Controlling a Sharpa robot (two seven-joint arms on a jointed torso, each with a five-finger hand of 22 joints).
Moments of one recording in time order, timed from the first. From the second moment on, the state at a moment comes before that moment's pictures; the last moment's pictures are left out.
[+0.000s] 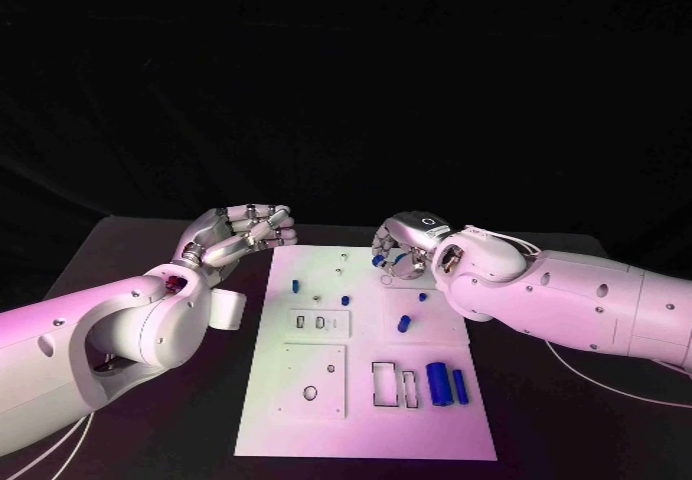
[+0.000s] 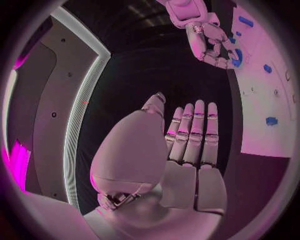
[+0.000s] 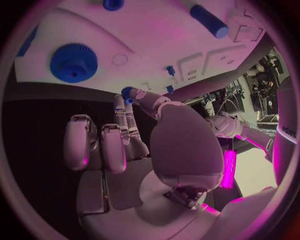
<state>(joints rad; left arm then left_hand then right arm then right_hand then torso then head) 1.23 -0.95 -0.01 1.72 -0.04 -0.42 0.43 1.53 -0.07 0.02 0.28 0.33 0.83 0.21 0.25 0.18 1.03 0.18 0.08 0.06 0.94 0.15 0.28 0.19 0.18 0.76 0.25 0.32 0.12 1.31 -0.69 -0.14 1.41 -1.60 -0.40 -0.19 1.25 -0.20 0.65 -0.02 0.14 1.10 0.12 0.20 0.39 1.24 0.07 0.07 0.11 1.46 0.00 1.45 1.24 0.08 1.39 0.10 1.35 1.29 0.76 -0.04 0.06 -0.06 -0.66</state>
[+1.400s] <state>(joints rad) 1.23 -0.95 -0.01 1.72 -0.04 -0.42 0.43 1.53 -0.07 0.02 0.28 0.33 0.83 0.21 0.24 0.18 1.03 0.18 0.07 0.06 0.94 0.15 0.28 0.19 0.18 0.76 0.26 0.32 0.12 1.31 -0.49 -0.14 1.20 -1.60 -0.43 -0.19 1.25 -0.20 0.65 -0.02 0.14 1.09 0.12 0.21 0.40 1.24 0.07 0.07 0.11 1.47 0.00 1.45 1.24 0.08 1.39 0.10 1.35 1.29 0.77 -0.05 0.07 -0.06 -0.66</state>
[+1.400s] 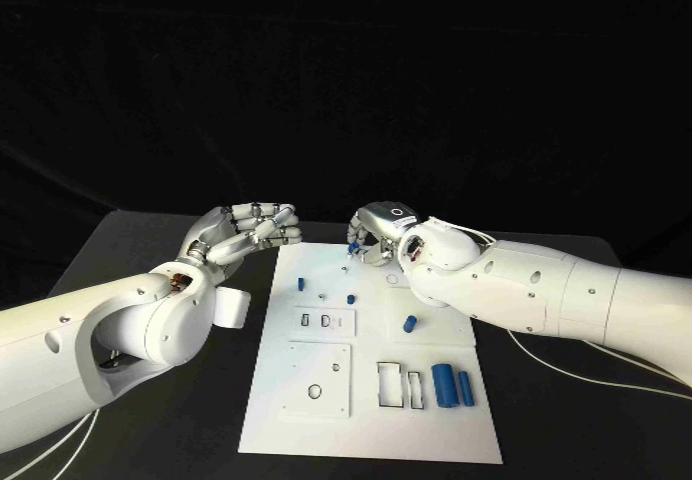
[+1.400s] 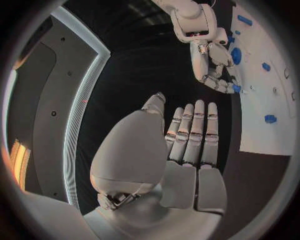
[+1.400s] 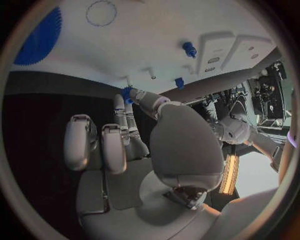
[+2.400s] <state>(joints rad) 1.24 -0.95 -0.01 1.72 -0.04 -0.42 0.43 1.53 -0.07 0.02 0.28 0.32 0.83 0.21 0.24 0.18 1.03 0.18 0.07 0.06 0.94 0.15 0.28 0.19 0.18 0.76 0.26 0.32 0.12 1.30 -0.46 -0.14 1.15 -1.59 -0.40 -0.18 1.22 -0.25 0.63 -0.03 0.13 0.96 0.18 0.15 0.38 1.10 0.12 0.06 0.07 1.47 0.03 1.44 1.19 0.08 1.36 0.13 1.30 1.25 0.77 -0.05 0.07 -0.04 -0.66</state>
